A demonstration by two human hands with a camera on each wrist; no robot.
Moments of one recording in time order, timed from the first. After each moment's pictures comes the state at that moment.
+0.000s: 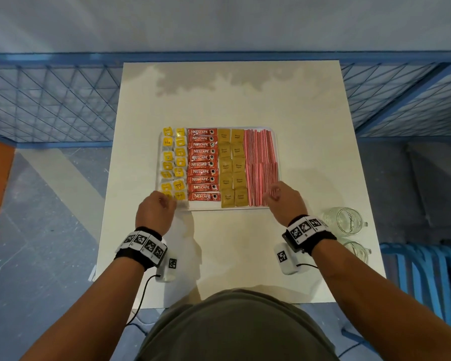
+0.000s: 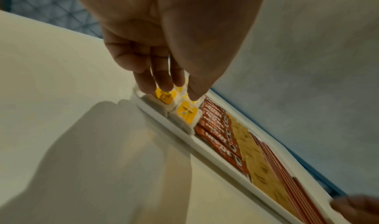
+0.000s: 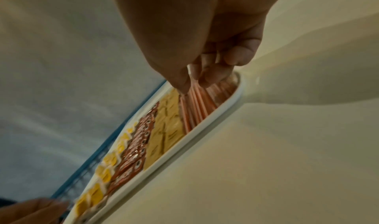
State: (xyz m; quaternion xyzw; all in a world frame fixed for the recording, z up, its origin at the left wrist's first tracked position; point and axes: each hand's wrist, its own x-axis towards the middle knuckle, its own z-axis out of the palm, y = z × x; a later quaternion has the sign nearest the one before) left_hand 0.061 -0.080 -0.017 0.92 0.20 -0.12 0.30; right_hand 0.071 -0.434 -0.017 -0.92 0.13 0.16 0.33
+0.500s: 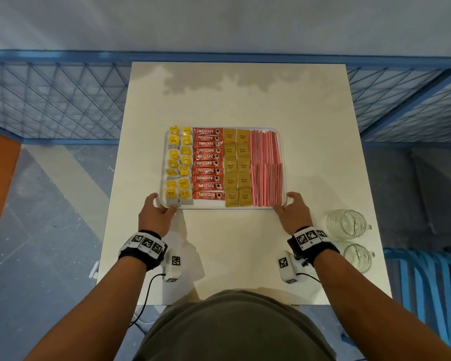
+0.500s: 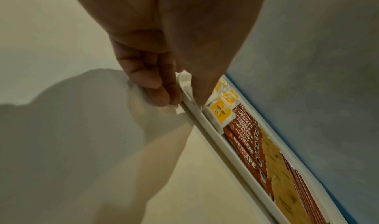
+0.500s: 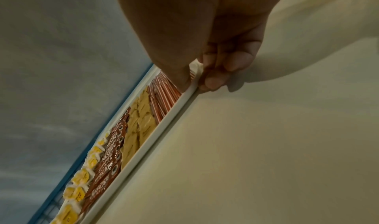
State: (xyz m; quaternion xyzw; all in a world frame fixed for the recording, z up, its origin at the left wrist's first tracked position) left_hand 0.043 -0.063 -0.041 0.84 0.32 -0.16 0.41; right_hand 0.047 -0.441 -0.043 -0.86 0.27 0.18 0.40
